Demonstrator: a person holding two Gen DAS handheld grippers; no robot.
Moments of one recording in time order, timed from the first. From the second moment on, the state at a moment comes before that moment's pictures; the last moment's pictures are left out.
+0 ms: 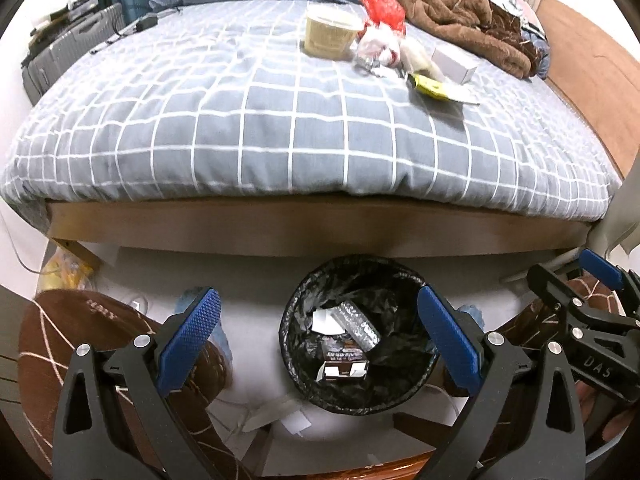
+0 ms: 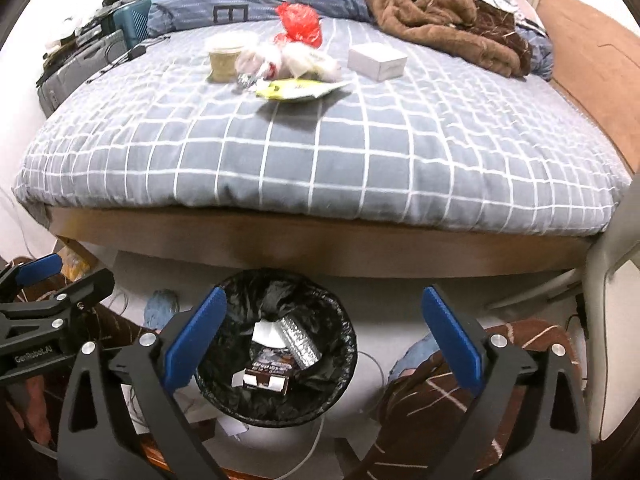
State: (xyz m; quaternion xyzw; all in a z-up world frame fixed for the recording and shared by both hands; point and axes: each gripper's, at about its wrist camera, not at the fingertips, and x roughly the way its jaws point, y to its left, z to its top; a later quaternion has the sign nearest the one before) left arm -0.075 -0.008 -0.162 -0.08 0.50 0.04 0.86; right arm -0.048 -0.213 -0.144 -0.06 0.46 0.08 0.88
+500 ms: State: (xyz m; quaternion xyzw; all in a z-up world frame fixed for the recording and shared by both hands) left arm -0.063 0.000 -0.113 -0.08 0.46 0.05 0.88; right arm -0.038 -0.218 -0.096 -0.06 0.42 0.08 0.90
